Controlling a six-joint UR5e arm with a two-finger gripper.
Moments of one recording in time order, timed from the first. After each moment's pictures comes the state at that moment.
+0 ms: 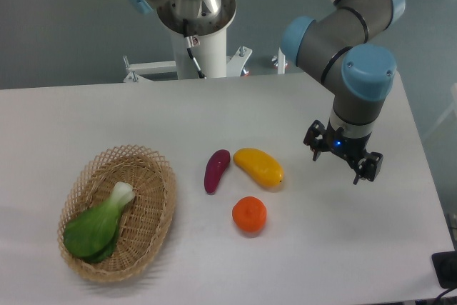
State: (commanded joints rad) arm 2.65 -1.99 -1.54 -1.07 1.54 1.34
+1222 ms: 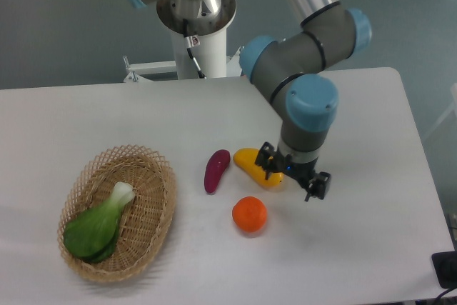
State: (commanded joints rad) arm 2.45 -2.04 -1.60 -1.00 1.53 1.03
